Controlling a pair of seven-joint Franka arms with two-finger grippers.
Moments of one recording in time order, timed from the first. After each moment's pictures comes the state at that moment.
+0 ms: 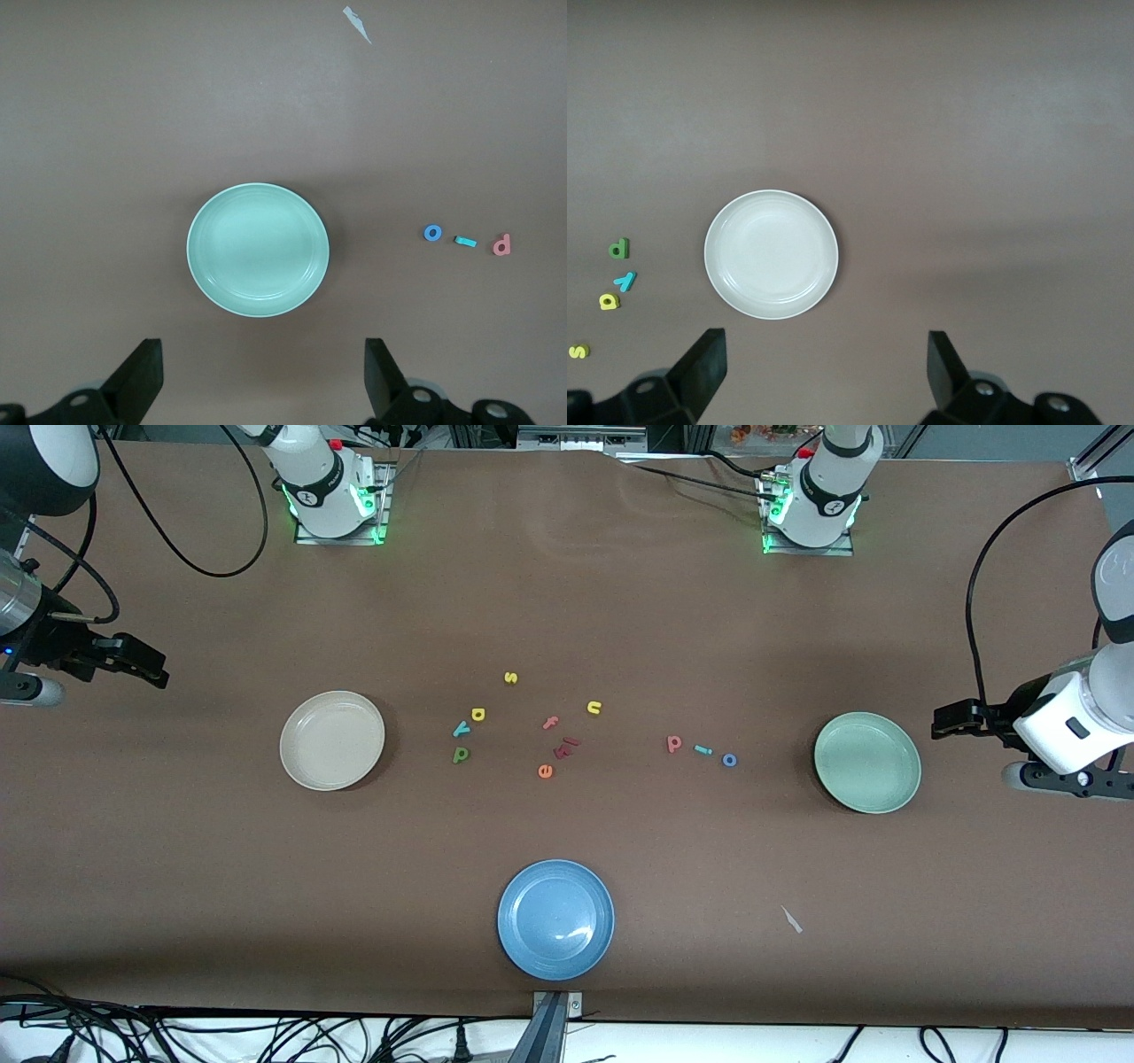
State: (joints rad) left arm 0.10 0.33 -0.12 -1.38 0.03 1.58 0.09; right arm 0.02 0.04 -0.04 -1.70 -0.04 1.75 0.06
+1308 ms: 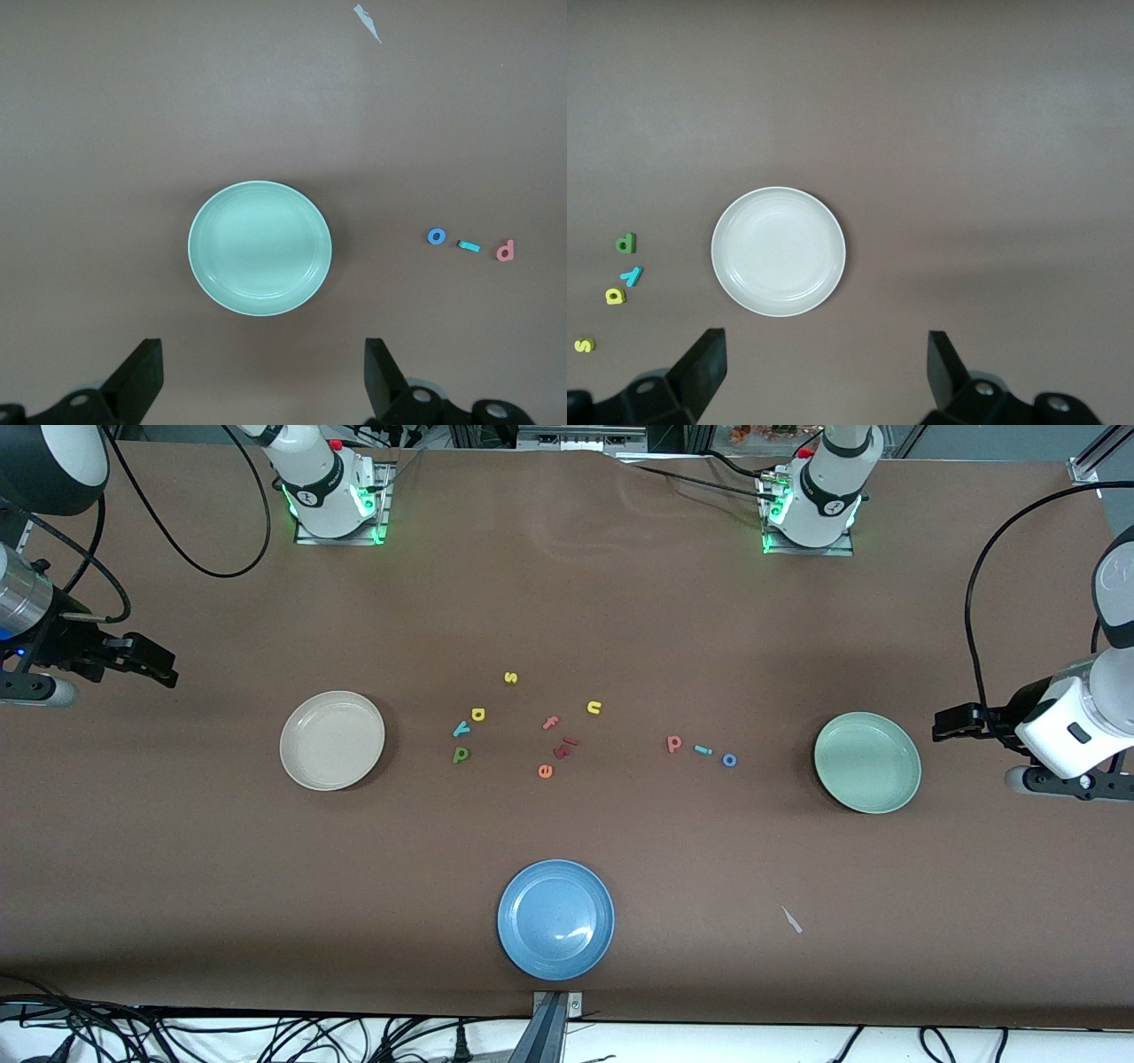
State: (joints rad) left arm 0.11 0.34 -0.11 -1.38 0.03 1.58 0.06; right arm 0.03 0.05 -0.03 -1.70 -0.04 1.75 0.06
